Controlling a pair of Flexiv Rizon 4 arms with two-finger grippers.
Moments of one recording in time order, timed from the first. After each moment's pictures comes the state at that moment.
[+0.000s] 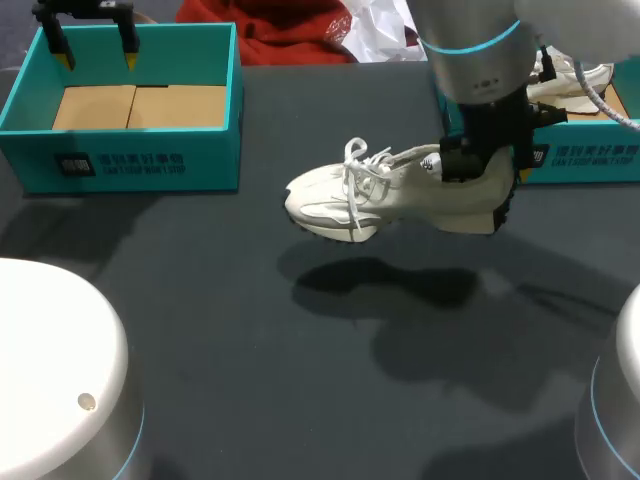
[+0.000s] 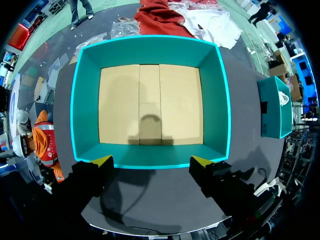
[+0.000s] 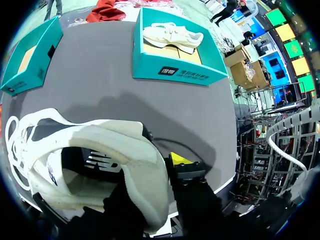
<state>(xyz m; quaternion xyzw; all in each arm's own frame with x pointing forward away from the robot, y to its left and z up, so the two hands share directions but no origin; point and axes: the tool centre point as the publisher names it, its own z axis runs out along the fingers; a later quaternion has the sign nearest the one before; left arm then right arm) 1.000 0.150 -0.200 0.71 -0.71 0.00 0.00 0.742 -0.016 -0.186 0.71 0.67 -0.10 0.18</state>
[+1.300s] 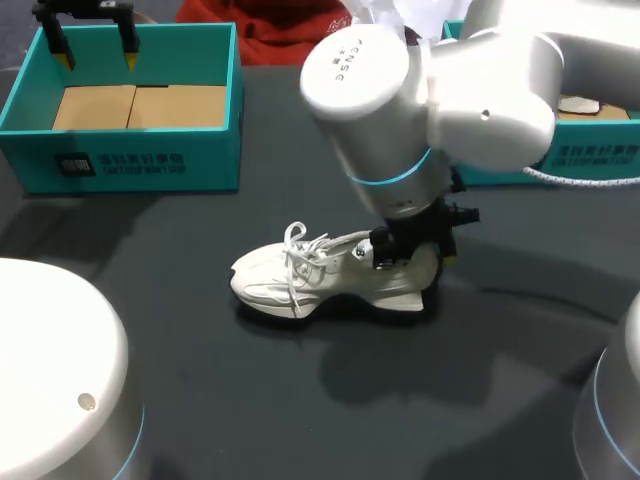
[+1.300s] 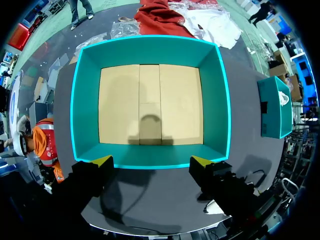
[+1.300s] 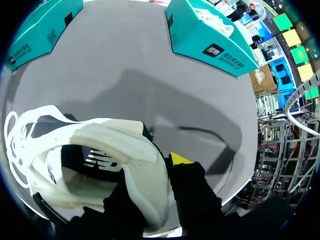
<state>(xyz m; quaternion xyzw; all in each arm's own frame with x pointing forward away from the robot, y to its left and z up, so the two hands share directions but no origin) 1.000 0.150 -0.200 0.71 -0.71 0.00 0.00 0.701 0.065 -0.308 0.70 0.69 -0.08 0.17</state>
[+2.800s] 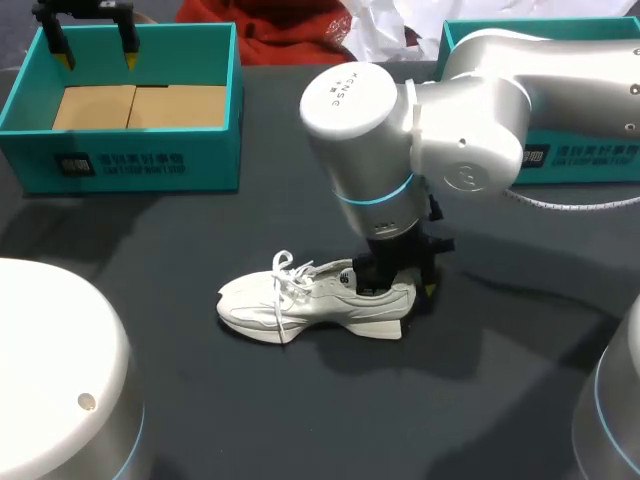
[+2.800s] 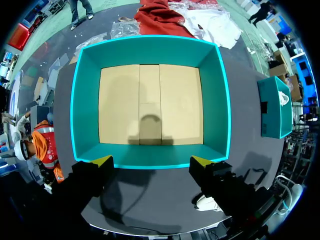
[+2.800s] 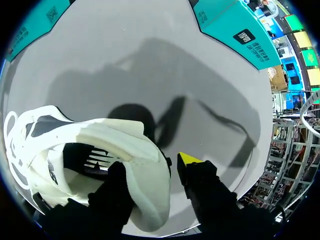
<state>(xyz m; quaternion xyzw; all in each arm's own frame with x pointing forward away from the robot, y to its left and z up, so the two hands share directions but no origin) 1.000 0.150 -0.200 0.71 -0.71 0.00 0.00 0.697 0.089 -0.372 0.69 0.71 -0.10 0.11</state>
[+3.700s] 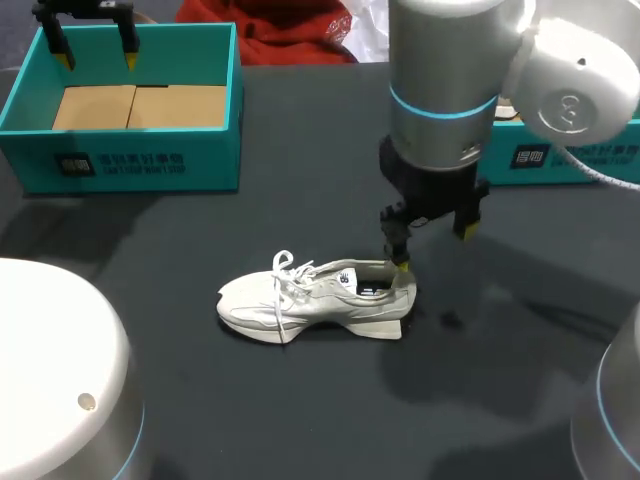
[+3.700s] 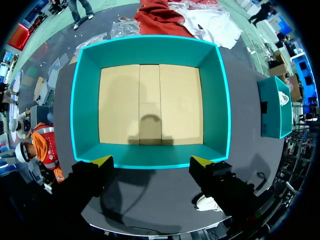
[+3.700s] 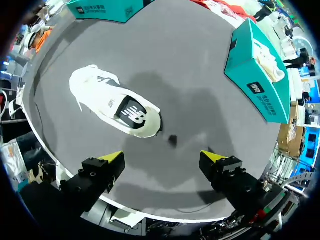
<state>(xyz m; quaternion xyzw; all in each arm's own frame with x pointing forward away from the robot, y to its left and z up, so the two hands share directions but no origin) 1.000 0.150 -0.200 0.71 -0.71 0.00 0.00 0.680 0.077 -0.247 0.49 0.87 -0.02 0.04</state>
